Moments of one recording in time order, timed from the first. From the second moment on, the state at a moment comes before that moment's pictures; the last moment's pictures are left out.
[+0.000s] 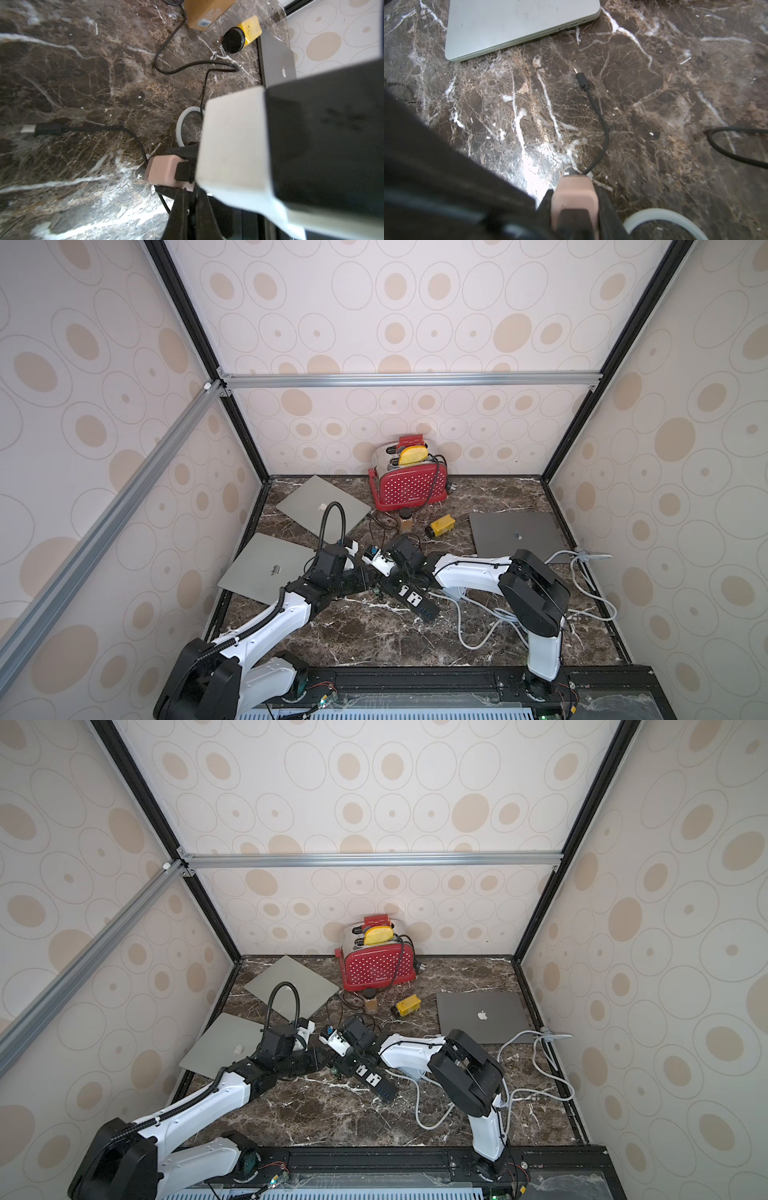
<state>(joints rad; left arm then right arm) -0.47 1.09 0.53 -0.18 0.30 -0.67 1.01 1.93 1.20 -0.15 -0.24 -0.03</state>
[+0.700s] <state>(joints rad) -0.47 0.93 0.61 -0.36 0.28 -0.57 1.01 1.95 1.22 -0.16 -0.28 -0.04</state>
